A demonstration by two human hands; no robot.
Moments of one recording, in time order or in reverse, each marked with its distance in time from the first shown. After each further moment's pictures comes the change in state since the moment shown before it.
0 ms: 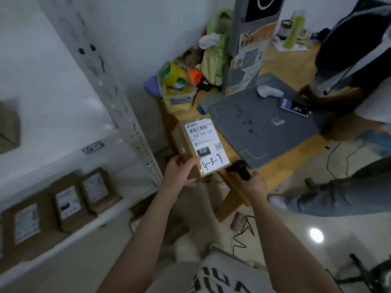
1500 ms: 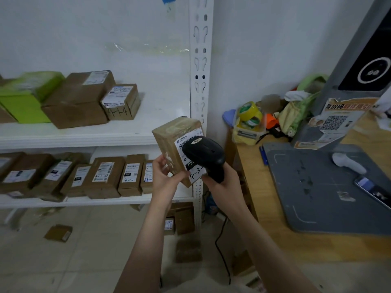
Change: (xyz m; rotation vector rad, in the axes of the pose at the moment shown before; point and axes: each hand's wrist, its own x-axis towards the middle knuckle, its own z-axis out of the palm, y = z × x) left_hand -0.096 0.000 -0.062 -0.261 0.690 0.477; right_hand -0.167 -0.135 -0.027 0.474 -0.633 -1.097
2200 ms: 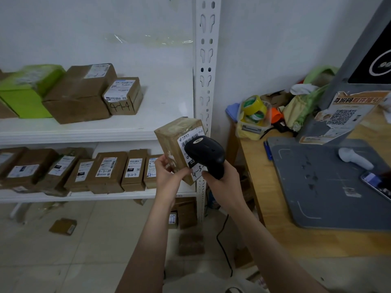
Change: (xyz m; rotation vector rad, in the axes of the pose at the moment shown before) left_hand 0.006 -0.005 -0.003 0.028 0.021 -0.077; right_hand 0.005 0.004 0.016 -0.046 0.040 0.107
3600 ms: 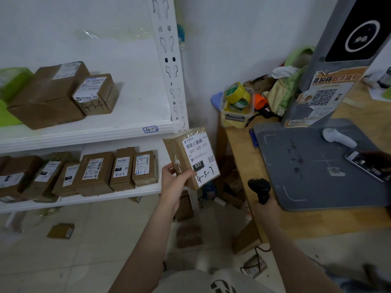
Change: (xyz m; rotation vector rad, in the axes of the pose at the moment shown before) left_hand -0.020 -0.033 0.054 -0.011 -0.084 -0.235; right_hand -0.029 0.218 -0.122 -0.317 0.337 0.700
